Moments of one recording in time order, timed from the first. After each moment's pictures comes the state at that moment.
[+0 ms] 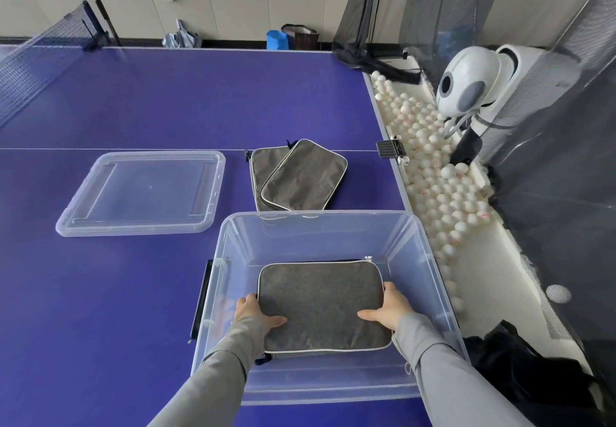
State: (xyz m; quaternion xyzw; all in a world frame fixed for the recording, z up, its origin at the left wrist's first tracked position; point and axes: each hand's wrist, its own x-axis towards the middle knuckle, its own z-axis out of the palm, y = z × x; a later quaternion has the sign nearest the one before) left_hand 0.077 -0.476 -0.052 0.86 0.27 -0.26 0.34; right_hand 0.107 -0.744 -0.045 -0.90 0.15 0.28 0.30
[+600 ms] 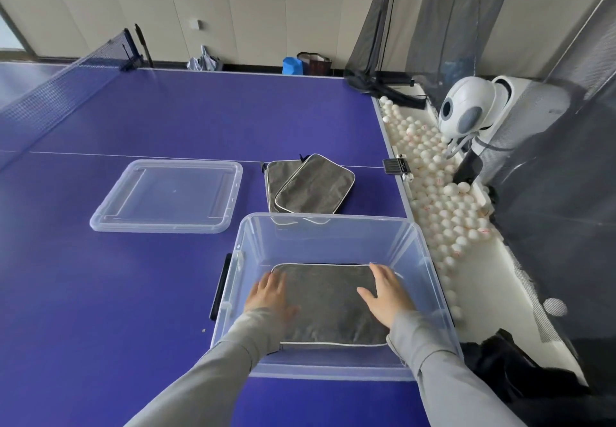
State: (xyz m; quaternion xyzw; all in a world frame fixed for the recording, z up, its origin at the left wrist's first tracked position) left_hand 0.060 -0.487 -0.009 0.98 0.01 -0.16 0.10; right_hand 0.089 -0.721 0.009 -0.97 -0.02 0.12 0.19
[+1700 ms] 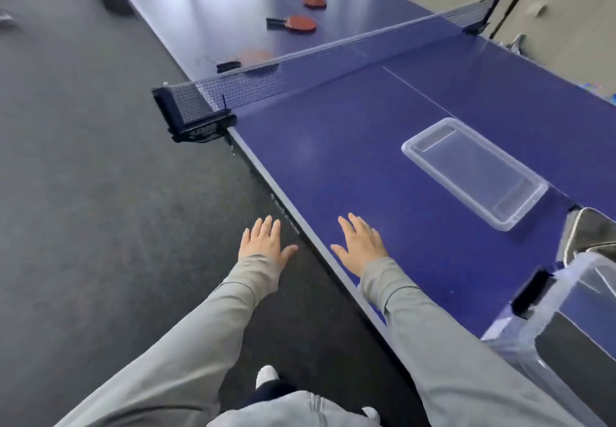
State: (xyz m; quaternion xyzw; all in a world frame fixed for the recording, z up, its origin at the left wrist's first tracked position) left_hand -0.298 -0.133 -0.010 0.86 0.48 -0.11 0.14; right_hand -0.128 -0.239 0.022 -0.84 -0.52 0.18 -0.01
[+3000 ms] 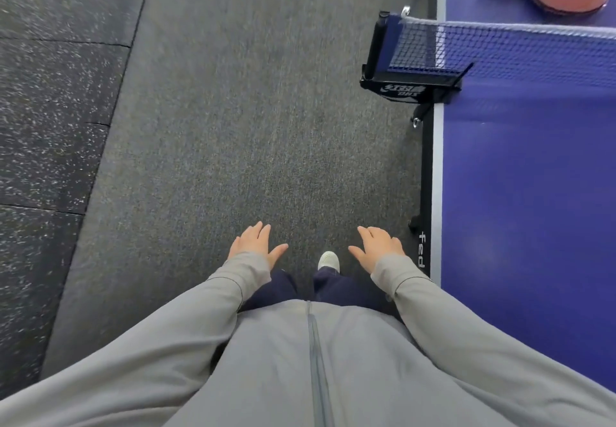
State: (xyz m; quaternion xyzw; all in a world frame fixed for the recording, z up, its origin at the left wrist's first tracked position) left_hand -0.491 -0.011 -0.093 0.53 0.74 -0.23 0.33; right_hand -0.243 0.039 -0.119 -0.57 -0.70 0.34 -0.27
